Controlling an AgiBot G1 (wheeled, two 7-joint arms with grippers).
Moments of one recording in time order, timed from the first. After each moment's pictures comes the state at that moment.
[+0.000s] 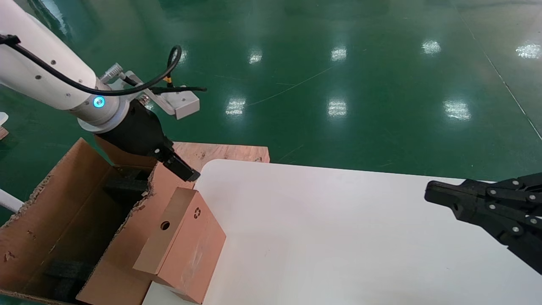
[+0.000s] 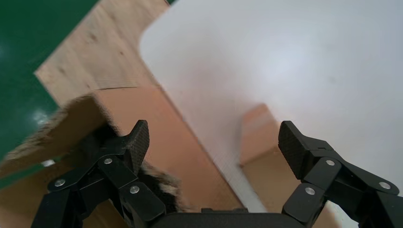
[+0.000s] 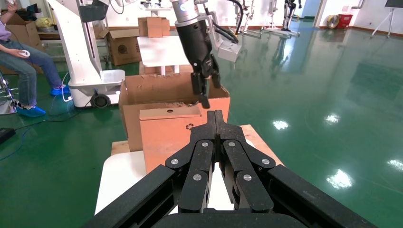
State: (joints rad) left arm -2.01 0.74 1.21 -1.28 1.83 1.60 -1.33; right arm 1.09 -0.58 -0.36 1.25 -0.67 -1.45 0.14
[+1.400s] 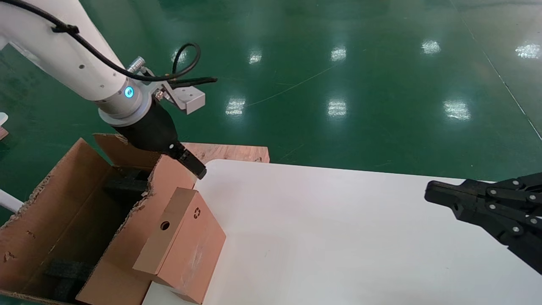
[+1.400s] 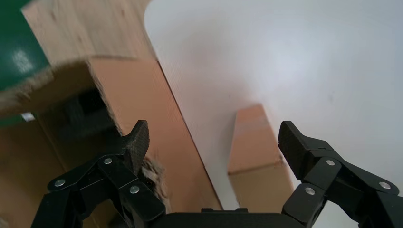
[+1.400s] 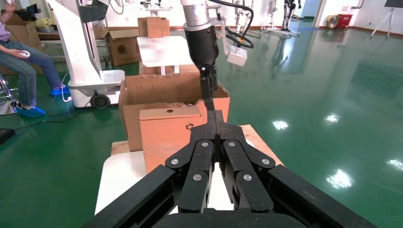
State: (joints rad) left arm -2.10 0.87 1.42 -1.13 1.78 1.59 -1.57; right arm 1.09 -0.58 -0.36 1.25 -0.67 -1.45 0.14
